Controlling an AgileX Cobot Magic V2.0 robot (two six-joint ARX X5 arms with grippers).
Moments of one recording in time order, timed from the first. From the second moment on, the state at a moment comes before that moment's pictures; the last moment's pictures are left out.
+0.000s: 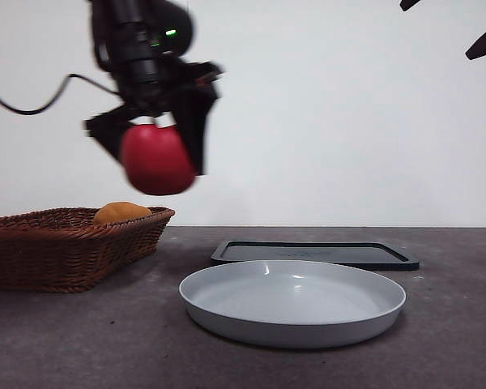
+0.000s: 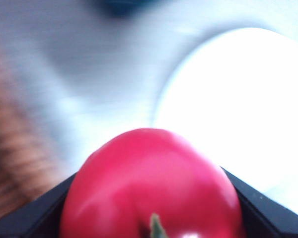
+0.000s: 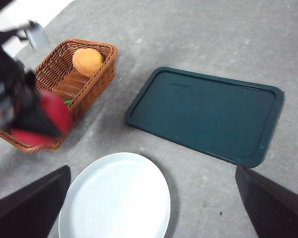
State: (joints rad) left arm -0.52 1.98 1.85 -1.24 0.24 -0.02; right arm 0.16 0.95 0.97 -0.56 -0.44 0.11
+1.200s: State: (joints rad) left arm -0.82 2.20 1.84 -1.05 0.14 -0.02; right arm 0.16 0.95 0.97 -0.56 -0.44 0.10
